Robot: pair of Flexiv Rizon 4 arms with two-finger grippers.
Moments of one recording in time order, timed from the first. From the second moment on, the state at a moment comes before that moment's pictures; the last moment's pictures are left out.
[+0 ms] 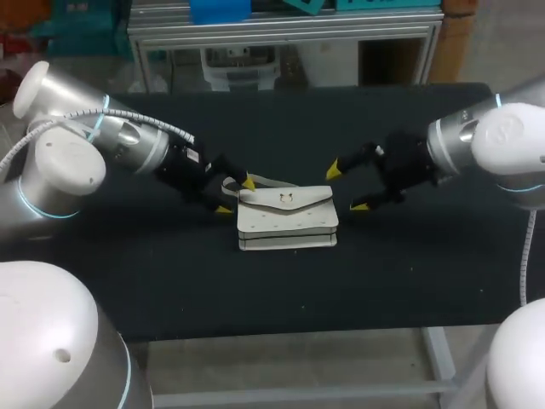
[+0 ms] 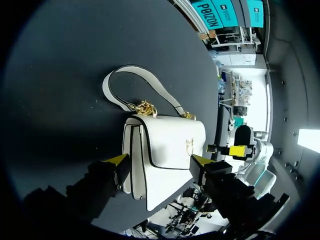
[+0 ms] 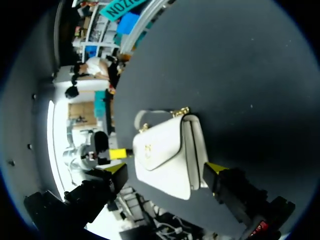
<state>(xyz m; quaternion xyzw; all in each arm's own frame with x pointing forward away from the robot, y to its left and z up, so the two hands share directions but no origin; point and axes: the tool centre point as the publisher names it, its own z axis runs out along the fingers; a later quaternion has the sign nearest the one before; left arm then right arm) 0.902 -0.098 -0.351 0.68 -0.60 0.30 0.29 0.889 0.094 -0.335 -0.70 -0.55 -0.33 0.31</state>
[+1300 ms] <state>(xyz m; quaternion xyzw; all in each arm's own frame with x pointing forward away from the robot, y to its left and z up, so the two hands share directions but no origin) 0.905 -0.113 -0.379 0.62 -0.58 0.30 0.42 0.902 0.122 -0.389 -0.70 -0.52 -0.30 0.39</state>
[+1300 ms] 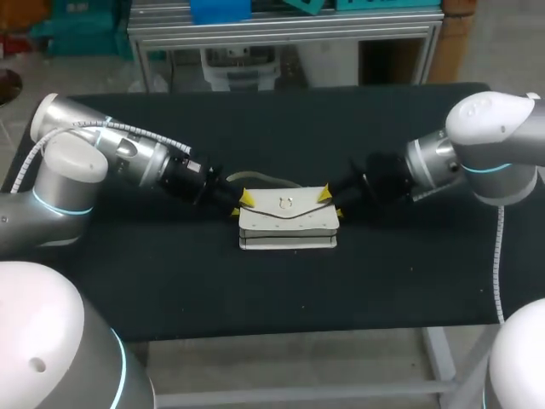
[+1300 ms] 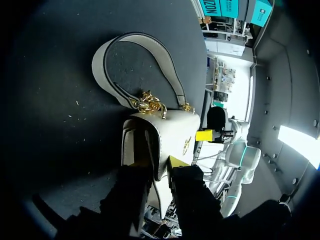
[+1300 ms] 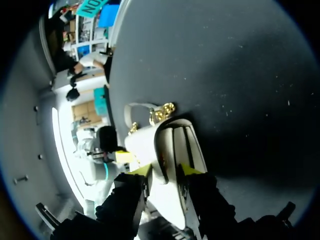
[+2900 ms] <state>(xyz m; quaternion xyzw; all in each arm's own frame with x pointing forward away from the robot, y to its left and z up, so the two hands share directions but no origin) 0.904 -0.121 -0.367 0.63 -0.58 0.32 0.40 0.910 0.118 -0.368 -0.69 -0.52 -0.36 0.34</state>
